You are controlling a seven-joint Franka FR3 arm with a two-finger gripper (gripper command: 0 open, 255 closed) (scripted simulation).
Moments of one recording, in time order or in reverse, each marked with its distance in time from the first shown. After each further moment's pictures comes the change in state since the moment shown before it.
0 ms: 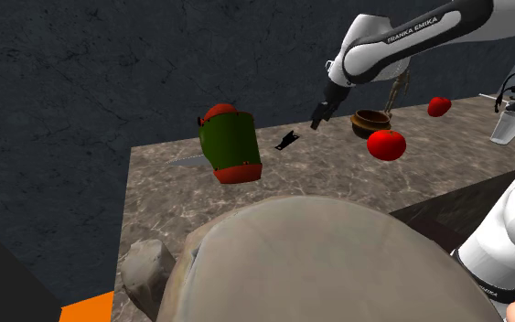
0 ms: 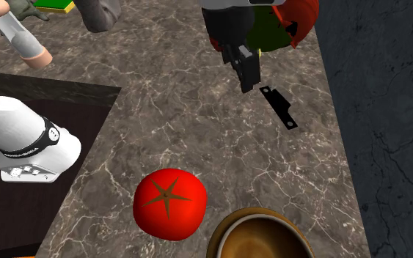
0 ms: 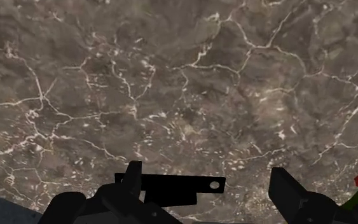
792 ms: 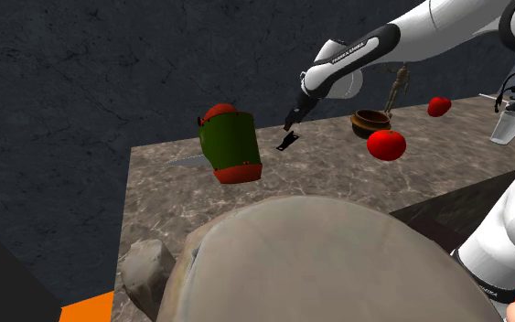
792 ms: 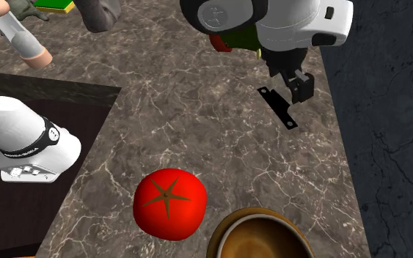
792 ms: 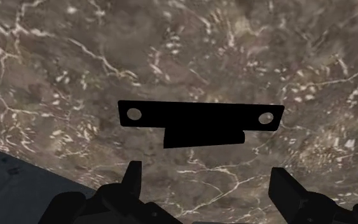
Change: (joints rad) arm -0.003 0.382 0.010 0.259 0.190 0.238 -0.185
